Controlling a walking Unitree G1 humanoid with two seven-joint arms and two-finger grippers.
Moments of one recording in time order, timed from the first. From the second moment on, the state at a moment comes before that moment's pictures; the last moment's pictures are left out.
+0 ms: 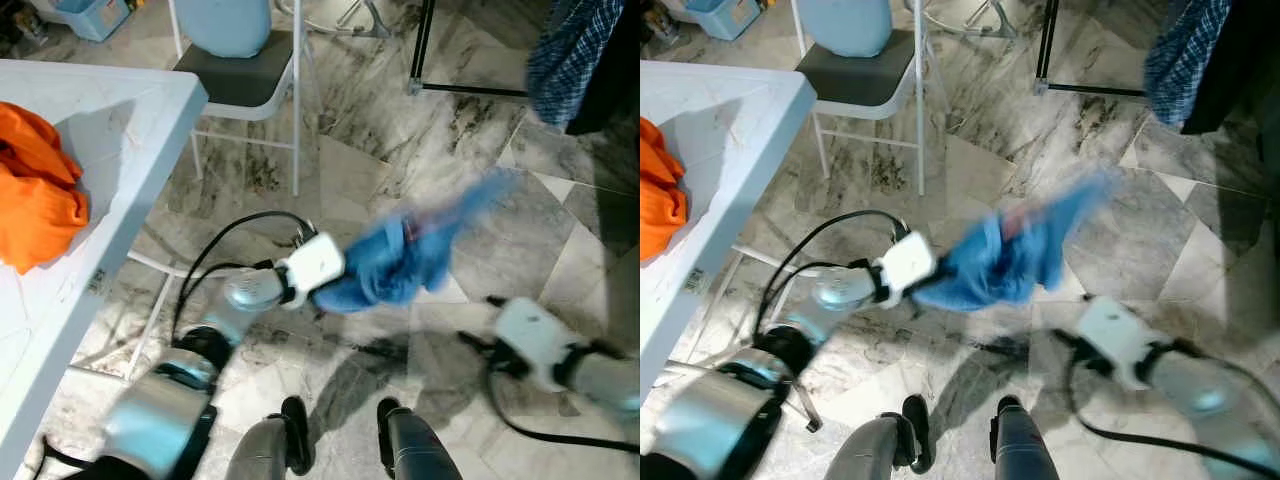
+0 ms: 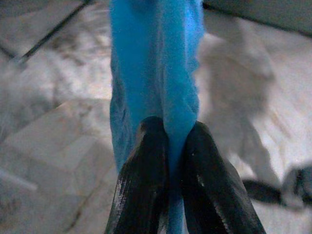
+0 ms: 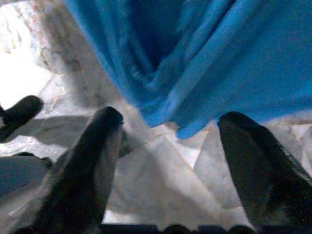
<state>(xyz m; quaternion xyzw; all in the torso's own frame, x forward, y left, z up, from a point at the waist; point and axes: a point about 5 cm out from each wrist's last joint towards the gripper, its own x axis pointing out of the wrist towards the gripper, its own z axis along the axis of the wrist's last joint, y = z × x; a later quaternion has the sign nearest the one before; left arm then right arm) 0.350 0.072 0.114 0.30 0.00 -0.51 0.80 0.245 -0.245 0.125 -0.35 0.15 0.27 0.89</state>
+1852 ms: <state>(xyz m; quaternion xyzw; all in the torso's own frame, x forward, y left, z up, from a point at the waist) 0.332 0.058 0.125 0.39 -0.07 -0.64 0.66 0.285 -0.272 0.161 -0.50 0.15 0.40 0.75</state>
